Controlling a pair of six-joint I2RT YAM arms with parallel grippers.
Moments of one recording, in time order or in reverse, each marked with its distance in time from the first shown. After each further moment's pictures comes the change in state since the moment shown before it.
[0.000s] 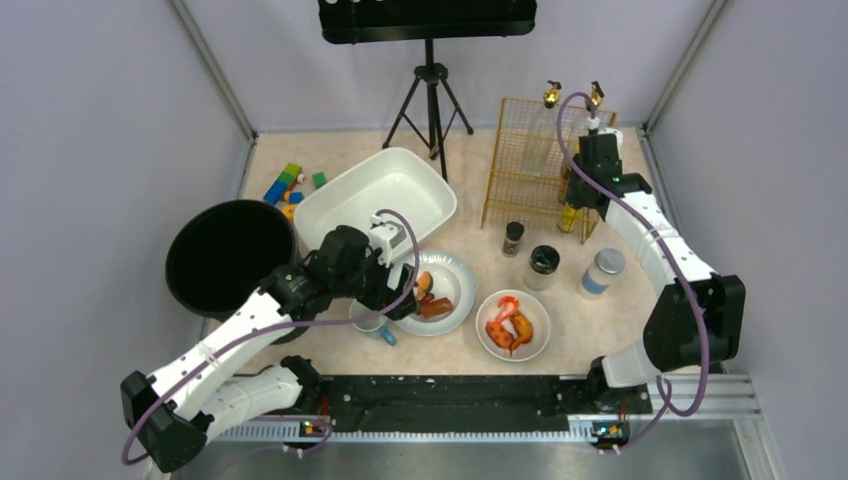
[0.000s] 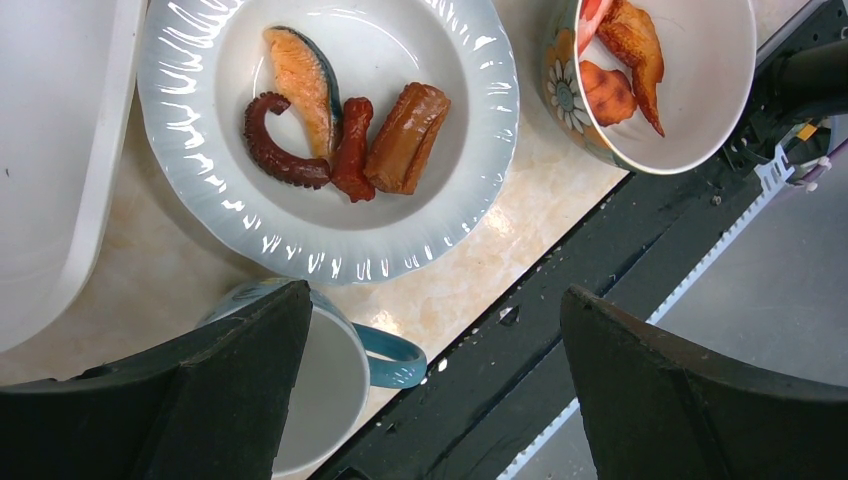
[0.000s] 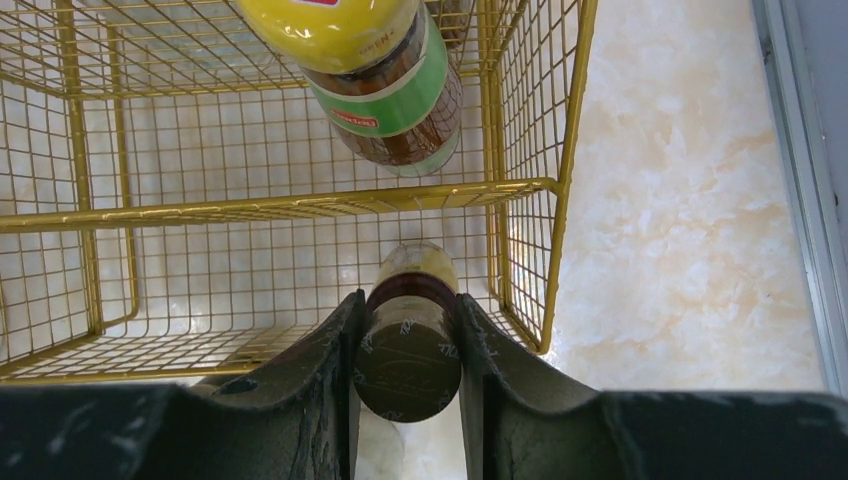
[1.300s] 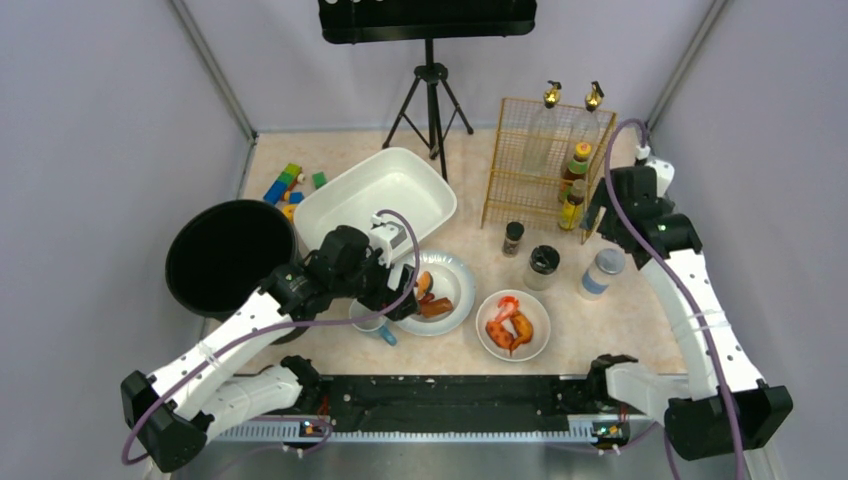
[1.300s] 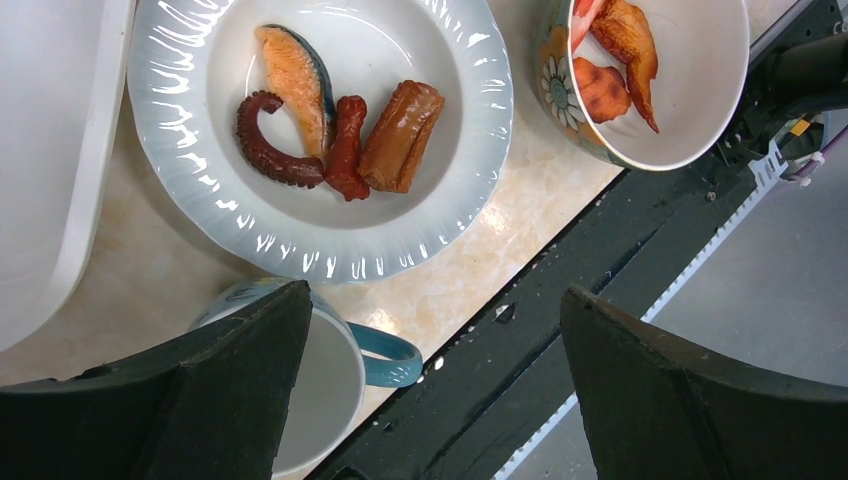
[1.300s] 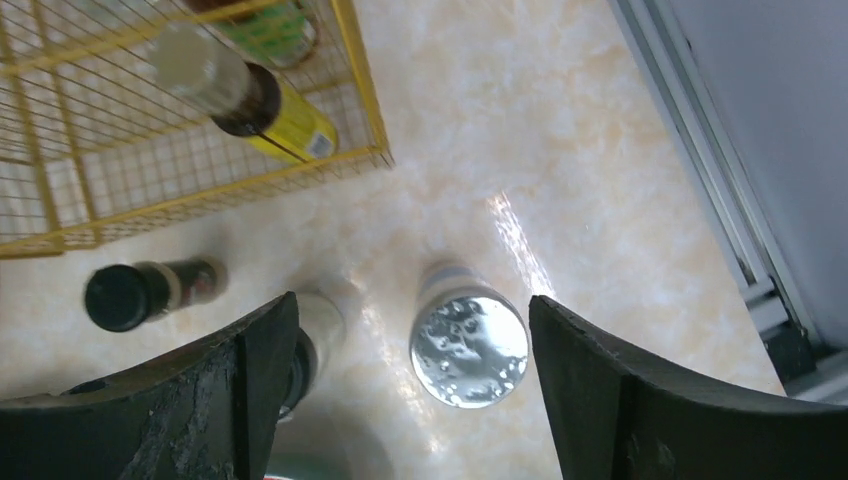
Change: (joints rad) left arm 0.000 0.002 0.000 0.000 0.011 0.000; right arm 0.000 -0.398 -0.076 -0.297 0.130 0.139
